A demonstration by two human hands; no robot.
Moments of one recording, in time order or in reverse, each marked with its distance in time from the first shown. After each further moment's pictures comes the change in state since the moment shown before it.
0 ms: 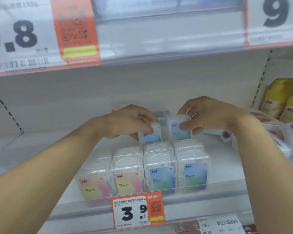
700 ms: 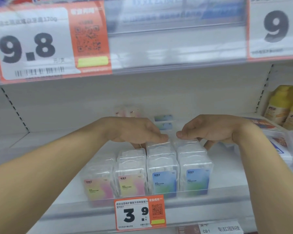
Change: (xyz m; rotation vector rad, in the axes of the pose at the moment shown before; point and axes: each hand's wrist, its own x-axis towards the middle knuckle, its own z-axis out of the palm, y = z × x) left_hand 0.000 0.009 0.007 0.217 -0.258 -0.101; right_hand -0.007 0.003 0.005 0.064 -0.326 0.118
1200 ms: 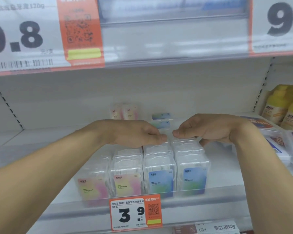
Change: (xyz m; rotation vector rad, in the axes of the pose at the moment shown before) left_hand -0.004 -0.006 0.006 0.106 -0.020 0.050; right_hand 0.003 -0.001 0.002 -0.017 -0.031 -0.002
